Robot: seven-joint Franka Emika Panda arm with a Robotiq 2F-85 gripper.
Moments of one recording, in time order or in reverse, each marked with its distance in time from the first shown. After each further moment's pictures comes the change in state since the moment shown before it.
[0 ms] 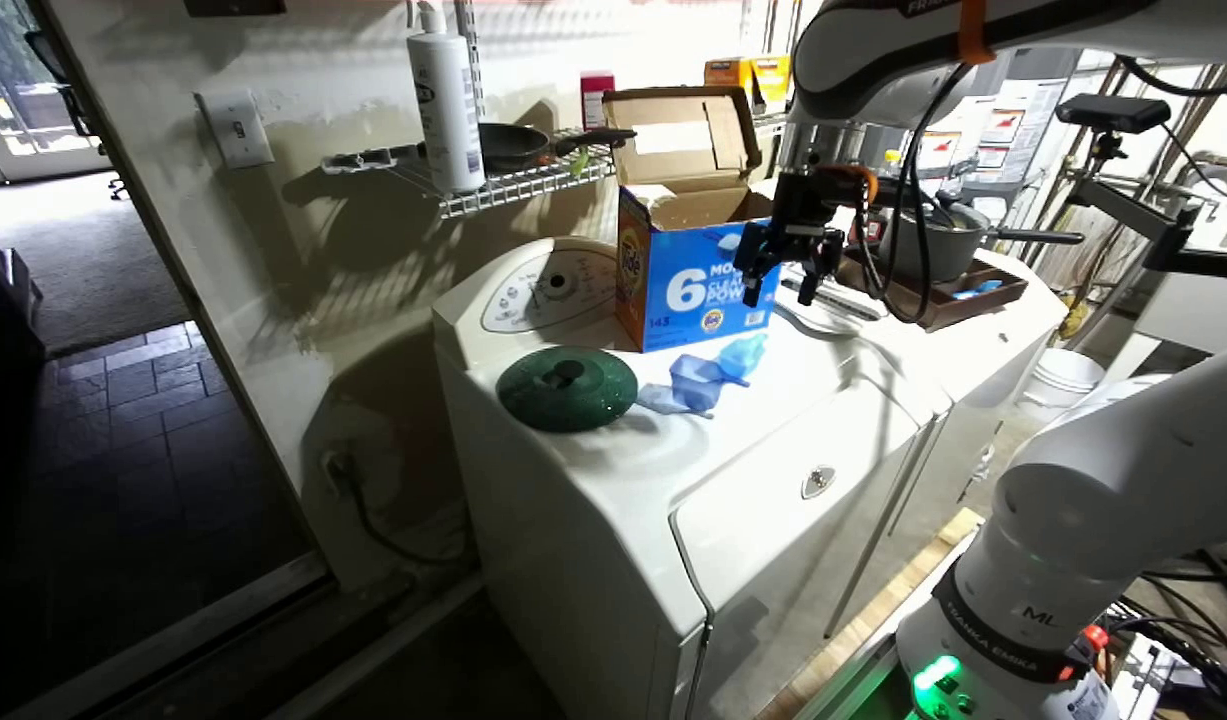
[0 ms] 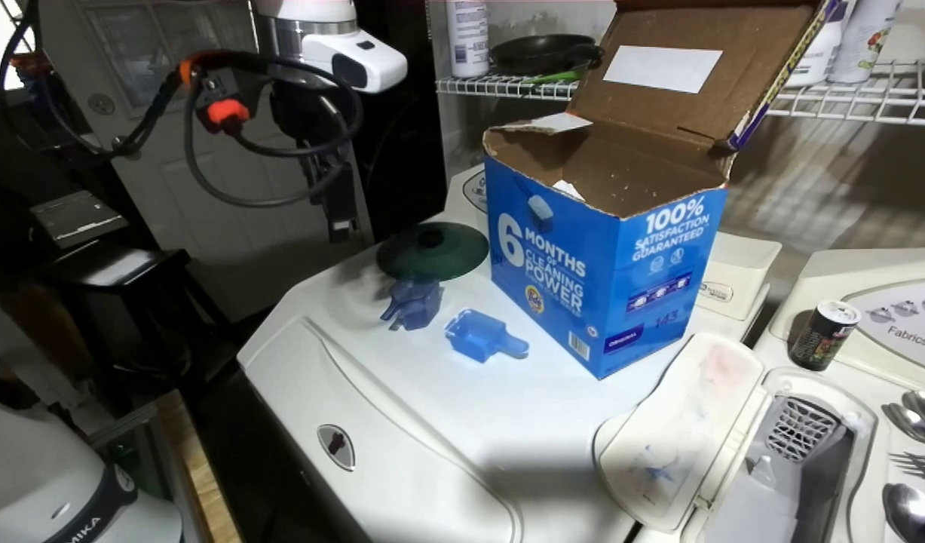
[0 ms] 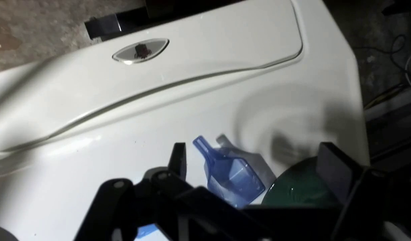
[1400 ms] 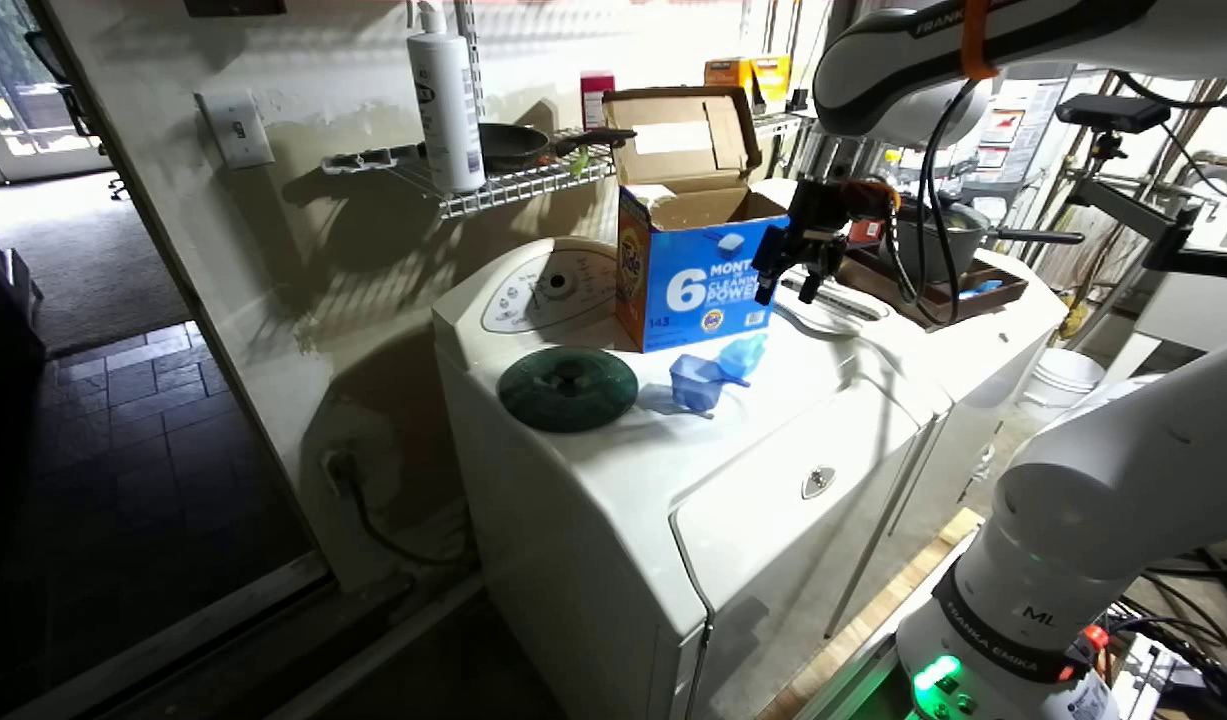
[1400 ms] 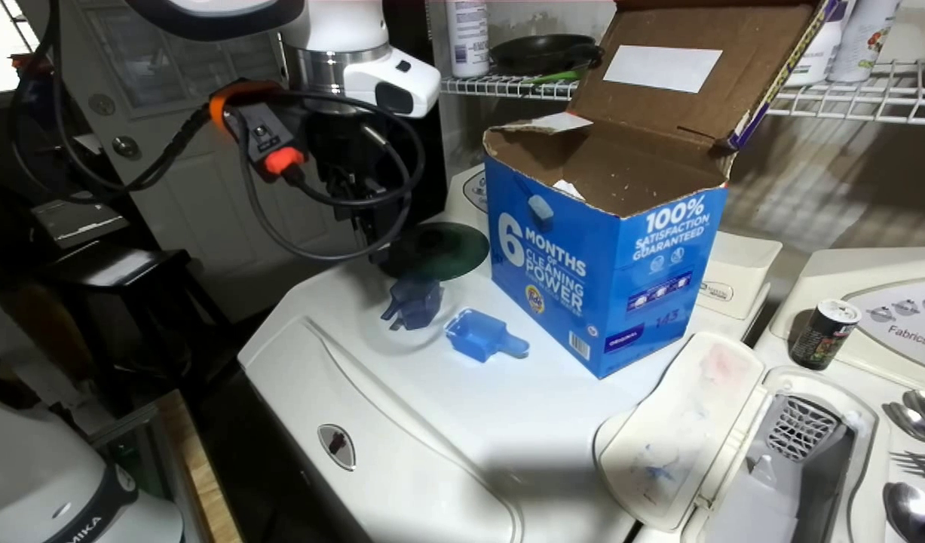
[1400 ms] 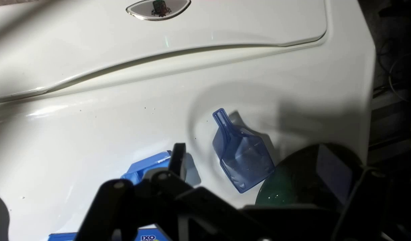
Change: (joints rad) arm 0.000 0.026 -0.101 -0.030 0.002 0.116 -0.229
